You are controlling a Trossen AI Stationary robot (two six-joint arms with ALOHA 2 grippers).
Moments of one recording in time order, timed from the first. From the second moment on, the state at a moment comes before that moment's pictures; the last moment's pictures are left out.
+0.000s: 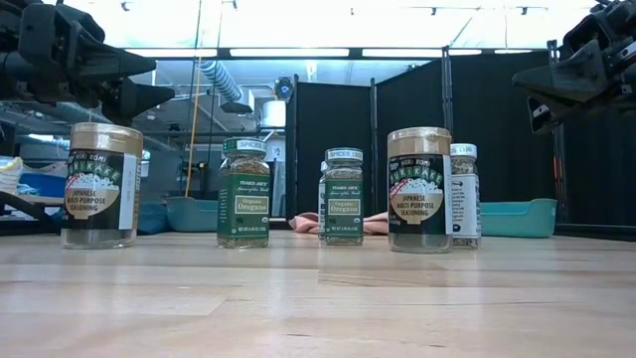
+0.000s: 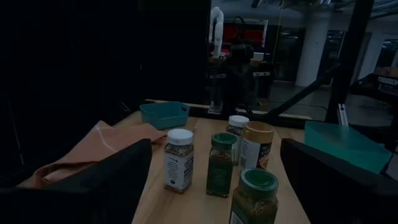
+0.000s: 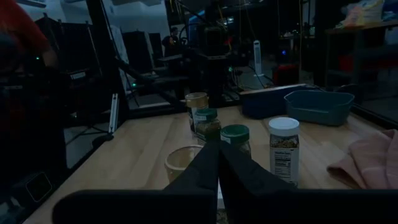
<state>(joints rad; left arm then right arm) -0.10 0.00 0.01 0.09 -0.26 -0.06 0.10 0.03 0.01 0.04 0.06 0.16</state>
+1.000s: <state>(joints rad) -0.10 0.01 0.01 0.34 -0.27 -0.18 0.10 0.03 0.01 0.04 0.06 0.16</state>
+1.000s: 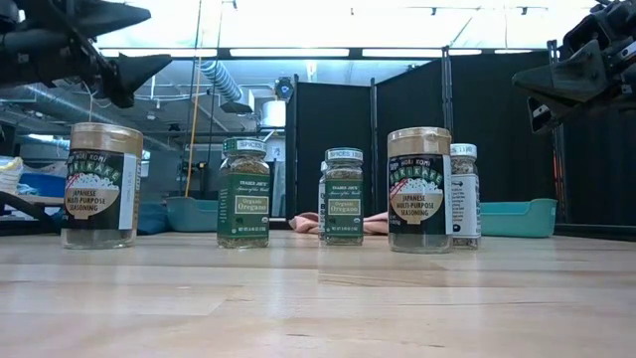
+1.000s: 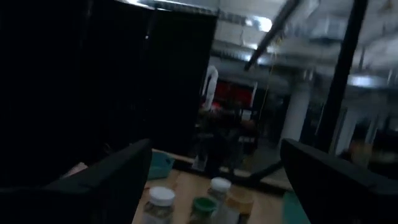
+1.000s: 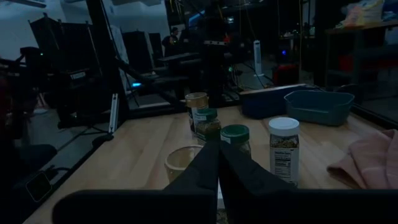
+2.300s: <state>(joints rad) -0.10 0.01 0.01 0.71 -0.41 -0.43 0.10 0.03 0.01 0.60 0.13 0.25</state>
